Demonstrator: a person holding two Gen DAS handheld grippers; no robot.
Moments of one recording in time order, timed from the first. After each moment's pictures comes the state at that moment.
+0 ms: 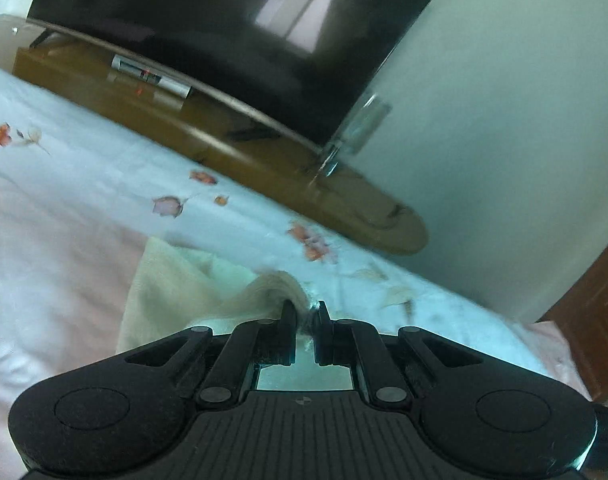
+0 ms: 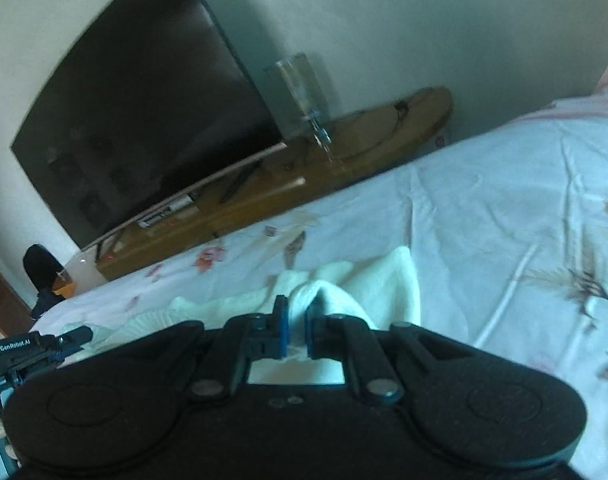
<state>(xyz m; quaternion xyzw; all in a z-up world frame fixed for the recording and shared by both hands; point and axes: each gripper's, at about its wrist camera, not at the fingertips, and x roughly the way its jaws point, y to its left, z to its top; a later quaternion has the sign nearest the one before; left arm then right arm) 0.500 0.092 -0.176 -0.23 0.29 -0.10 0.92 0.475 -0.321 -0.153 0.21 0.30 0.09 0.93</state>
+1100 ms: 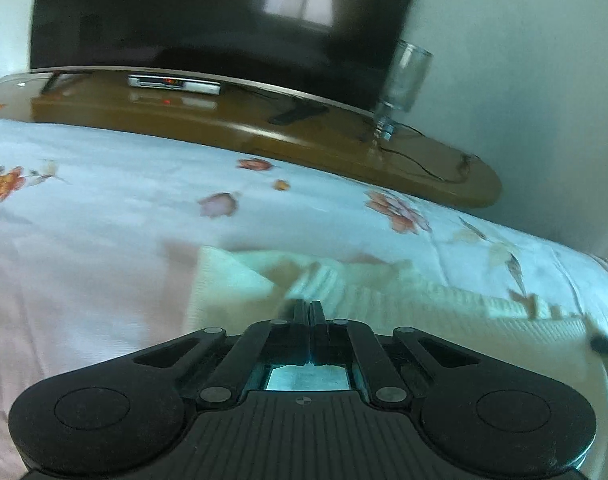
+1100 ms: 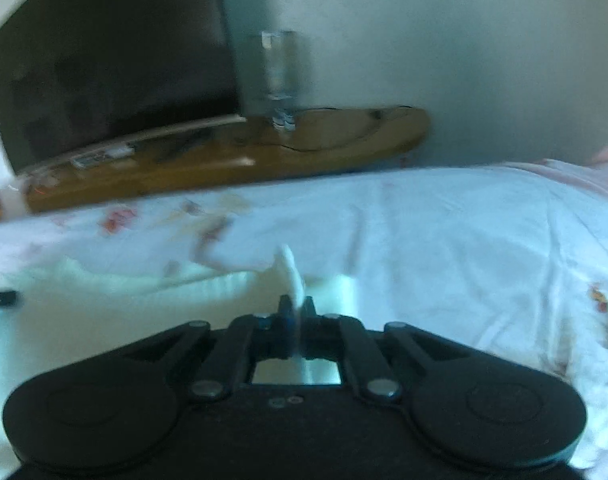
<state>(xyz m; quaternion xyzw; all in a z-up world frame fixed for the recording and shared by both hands) 0.532 0.089 -0.194 -0.11 0.32 -0.03 0.94 0.525 -0.312 -0.186 0.05 0.34 0.01 0.94</state>
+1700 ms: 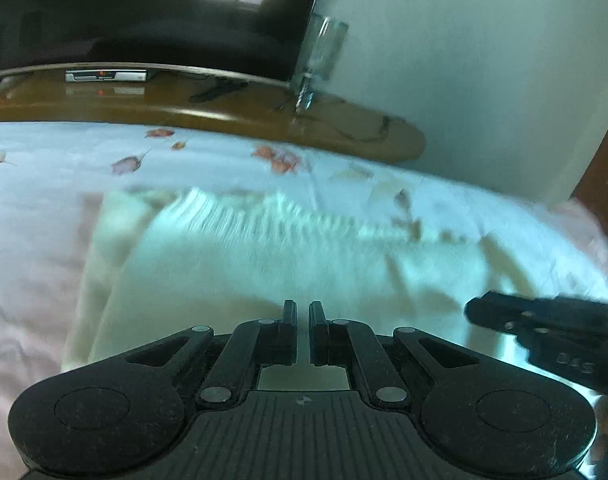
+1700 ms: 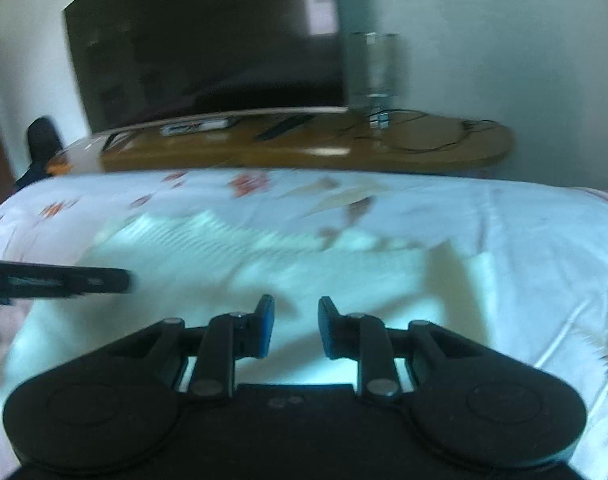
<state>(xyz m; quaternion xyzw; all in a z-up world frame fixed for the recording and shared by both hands) 0.469 0.034 -0.182 -0.07 0.35 -0.12 0.93 0.470 -0.221 -0.167 0.00 0.33 0.14 0.93</state>
